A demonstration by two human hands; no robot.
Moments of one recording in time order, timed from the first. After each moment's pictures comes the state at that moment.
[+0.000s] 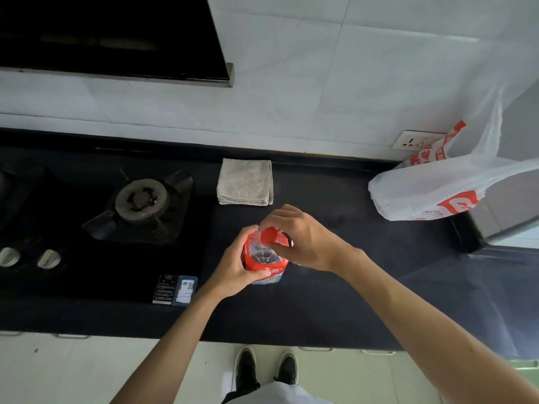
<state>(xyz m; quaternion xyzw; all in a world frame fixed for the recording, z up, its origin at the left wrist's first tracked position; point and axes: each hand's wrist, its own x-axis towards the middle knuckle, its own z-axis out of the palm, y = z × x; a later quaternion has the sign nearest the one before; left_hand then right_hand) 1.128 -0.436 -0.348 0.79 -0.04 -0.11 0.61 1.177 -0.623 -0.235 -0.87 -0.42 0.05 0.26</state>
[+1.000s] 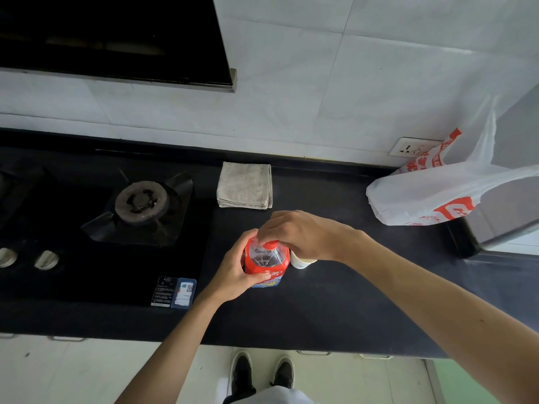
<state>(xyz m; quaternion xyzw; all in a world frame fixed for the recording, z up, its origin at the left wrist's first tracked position) 1.125 -0.435 -0.357 0.79 -0.03 -0.10 0.60 1.198 -0.617 -0.216 -0.82 -0.56 0.08 0.09</state>
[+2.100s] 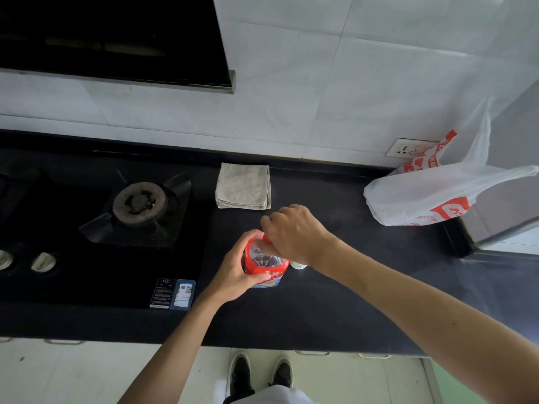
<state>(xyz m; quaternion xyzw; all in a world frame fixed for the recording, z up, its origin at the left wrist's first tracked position) 1.125 -0.437 -0.348 0.78 -0.04 -0.10 0.62 1.182 -0.590 -0.220 -0.91 -0.41 -0.03 -0.11</state>
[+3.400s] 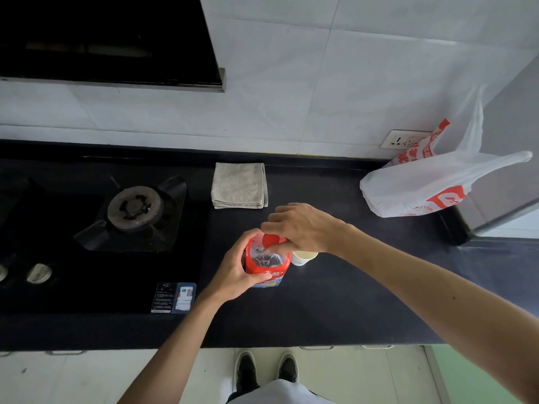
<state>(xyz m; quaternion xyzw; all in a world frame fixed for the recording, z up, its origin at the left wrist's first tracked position) 1.130 -0.434 -0.354 0.79 -0.07 -0.11 0.60 1.214 -0.624 -0.250 -0.82 -0.56 -0.09 0.05</state>
